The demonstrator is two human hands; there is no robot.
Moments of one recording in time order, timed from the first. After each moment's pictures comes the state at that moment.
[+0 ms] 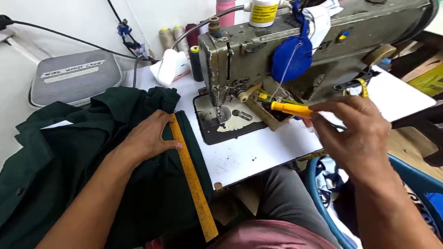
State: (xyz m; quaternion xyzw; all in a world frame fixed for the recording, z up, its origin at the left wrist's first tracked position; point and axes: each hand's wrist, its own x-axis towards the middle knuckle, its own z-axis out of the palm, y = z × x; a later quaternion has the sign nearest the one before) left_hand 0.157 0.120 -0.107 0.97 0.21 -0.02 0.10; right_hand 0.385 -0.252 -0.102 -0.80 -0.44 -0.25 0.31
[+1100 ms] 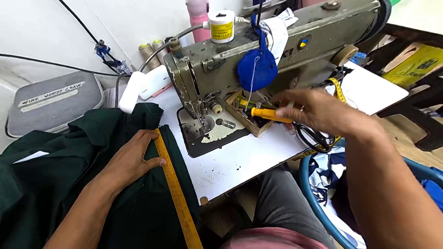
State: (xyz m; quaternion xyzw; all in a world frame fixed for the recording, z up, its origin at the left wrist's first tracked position) left_hand 0.151 0.121 -0.118 0.98 0.19 0.01 0.11; right_hand 0.458 -0.241 -0.069 -0.82 -0.51 0.05 0.24
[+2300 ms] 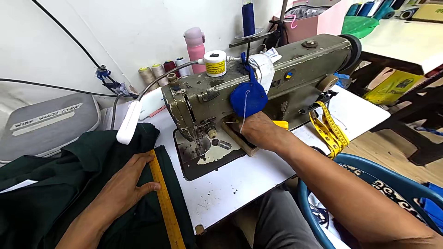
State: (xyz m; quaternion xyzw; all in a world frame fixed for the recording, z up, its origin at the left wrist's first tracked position) left_hand 0.144 0.122 -0.129 0.97 0.19 0.04 0.14; right_hand 0.450 -0.149 -0.103 -0.76 -0.63 -0.16 0.04
